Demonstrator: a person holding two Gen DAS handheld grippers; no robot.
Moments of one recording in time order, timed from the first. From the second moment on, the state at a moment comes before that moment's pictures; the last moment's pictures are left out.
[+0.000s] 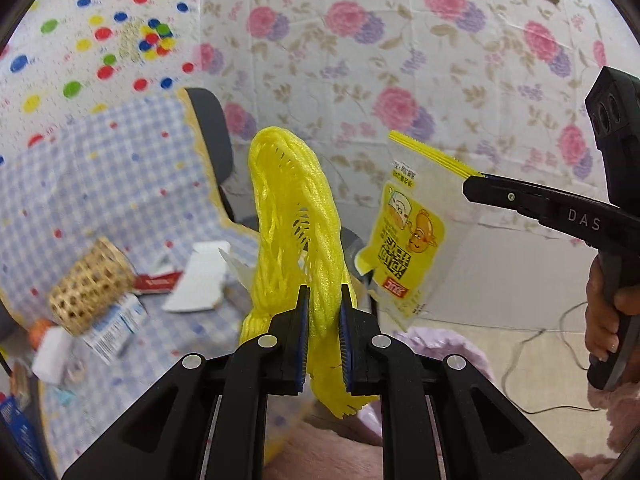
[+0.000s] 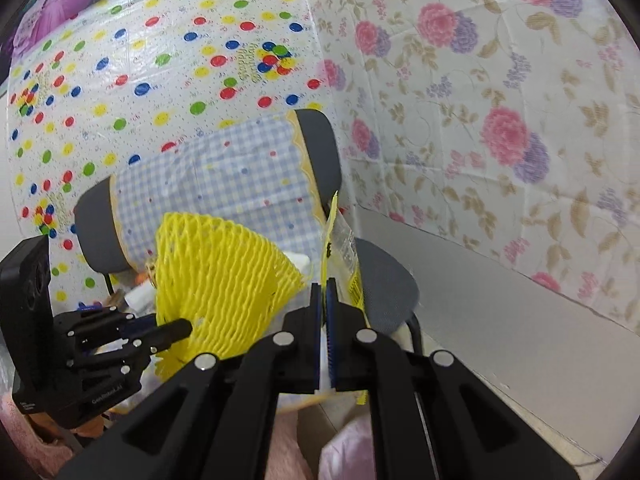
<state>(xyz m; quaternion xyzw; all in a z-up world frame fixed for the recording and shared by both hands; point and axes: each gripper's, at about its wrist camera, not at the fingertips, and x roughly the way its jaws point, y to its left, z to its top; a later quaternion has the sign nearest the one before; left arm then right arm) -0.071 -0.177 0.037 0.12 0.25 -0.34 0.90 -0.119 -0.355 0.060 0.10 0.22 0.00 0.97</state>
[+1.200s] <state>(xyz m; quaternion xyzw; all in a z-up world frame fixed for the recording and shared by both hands) -0.063 -0.250 -0.061 0.13 0.41 -0.36 0.82 -0.163 -0.399 -0.051 0.16 0.34 -0.09 0.92</state>
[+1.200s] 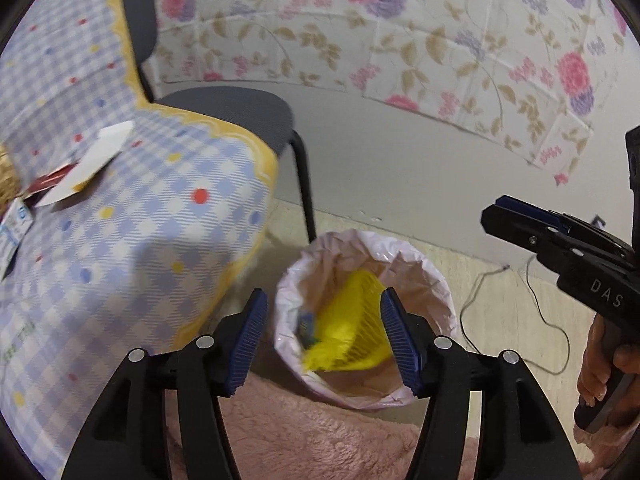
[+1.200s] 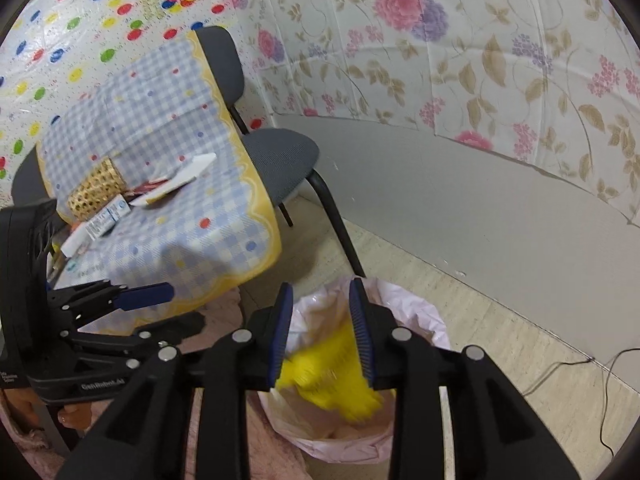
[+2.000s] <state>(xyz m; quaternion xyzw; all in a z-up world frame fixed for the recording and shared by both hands) -0.040 -0.079 -0.030 0.01 0.37 -0.19 0.91 -0.069 -0.287 -0.010 0.07 0.33 0.07 0.94</state>
